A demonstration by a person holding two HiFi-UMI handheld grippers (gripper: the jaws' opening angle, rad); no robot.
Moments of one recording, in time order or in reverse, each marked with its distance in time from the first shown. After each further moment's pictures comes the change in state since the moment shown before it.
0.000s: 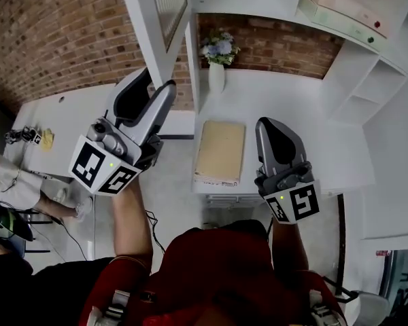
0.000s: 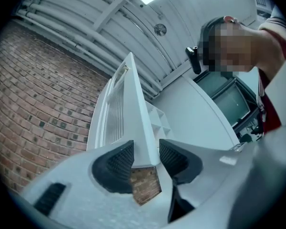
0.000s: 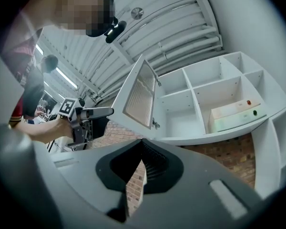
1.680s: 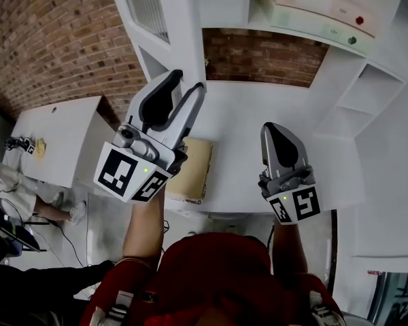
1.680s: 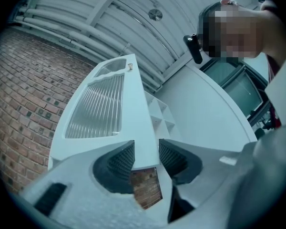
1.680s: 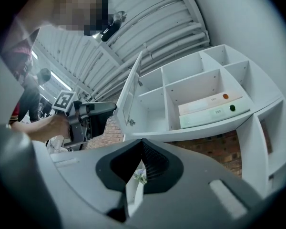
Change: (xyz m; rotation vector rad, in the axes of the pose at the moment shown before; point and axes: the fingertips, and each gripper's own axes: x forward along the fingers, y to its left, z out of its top) left arm 0.175 -0.079 -0.064 0.023 0.021 0.081; right arm -0.048 -0.173 -0.021 0.050 0.001 -0.028
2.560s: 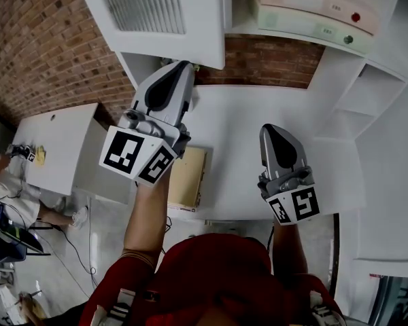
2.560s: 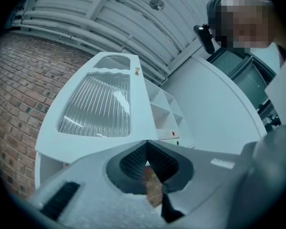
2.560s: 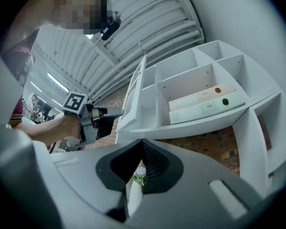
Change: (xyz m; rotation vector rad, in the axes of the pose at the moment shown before) left arm 0.068 0.024 -0.036 0.009 0.053 0.071; right arm 0.003 -0.048 -0.018 0.029 0.005 -0.015
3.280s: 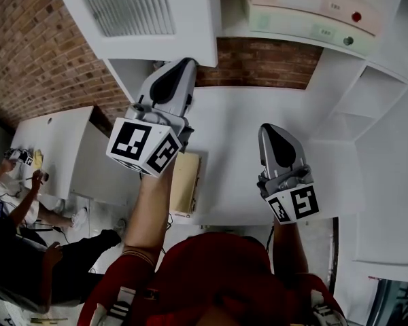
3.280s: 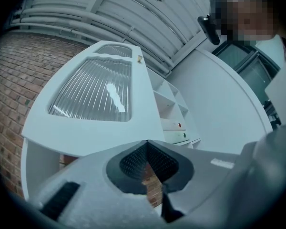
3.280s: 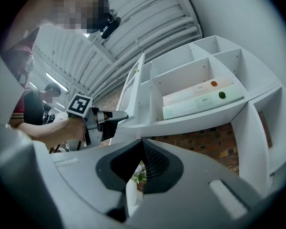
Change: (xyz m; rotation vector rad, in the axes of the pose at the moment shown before) left arm 0.045 0.015 -0.039 -0.010 0.057 0.032; right arm 0.011 -0.032 -0.015 0.013 0.023 -0.004
